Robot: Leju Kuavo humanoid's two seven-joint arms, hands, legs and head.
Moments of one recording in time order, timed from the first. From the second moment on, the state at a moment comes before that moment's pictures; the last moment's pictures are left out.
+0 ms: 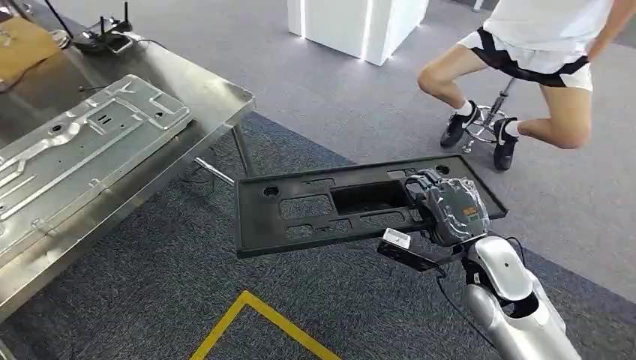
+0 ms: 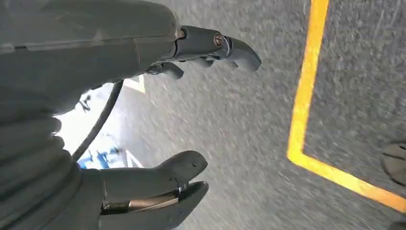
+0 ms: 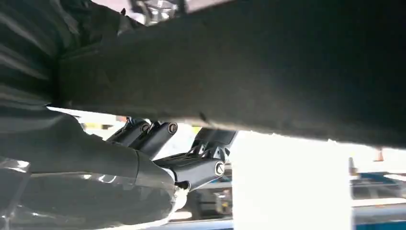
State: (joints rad) left arm -0.04 0.05 -1.36 -0.06 0.87 -0.07 0.10; right arm -0.35 -0.36 0.47 -1.63 1.09 -0.09 -0.05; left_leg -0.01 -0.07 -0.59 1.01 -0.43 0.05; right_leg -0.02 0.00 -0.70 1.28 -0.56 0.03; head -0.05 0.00
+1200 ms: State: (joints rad) left arm -0.04 0.05 -1.34 -0.06 0.91 -0.07 0.09; right arm -0.44 -0.34 0.50 -1.61 1.09 -0.04 -0.04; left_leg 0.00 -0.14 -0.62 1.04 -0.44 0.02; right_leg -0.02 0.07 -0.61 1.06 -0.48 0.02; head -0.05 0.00
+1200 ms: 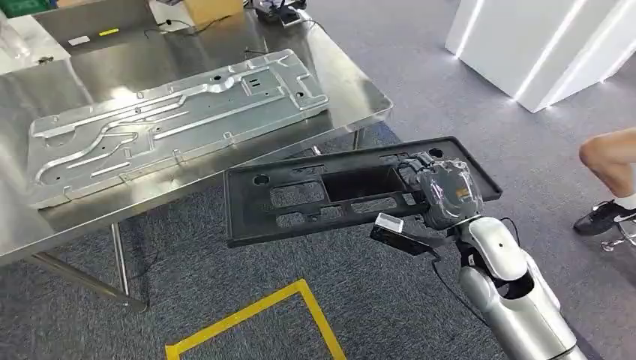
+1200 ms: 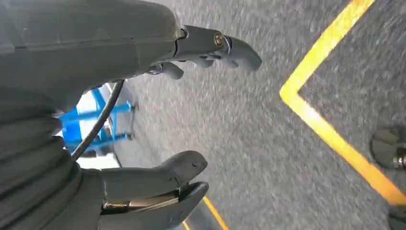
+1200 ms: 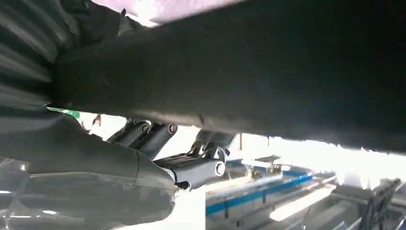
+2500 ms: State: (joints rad) left arm -0.03 0.06 -1.34 -0.06 0.92 -0.09 0.09; right arm -0.50 -0.35 0.52 -1.58 1.11 -0.02 -0.02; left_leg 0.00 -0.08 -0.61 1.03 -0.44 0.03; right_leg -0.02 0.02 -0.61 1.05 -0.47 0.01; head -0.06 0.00
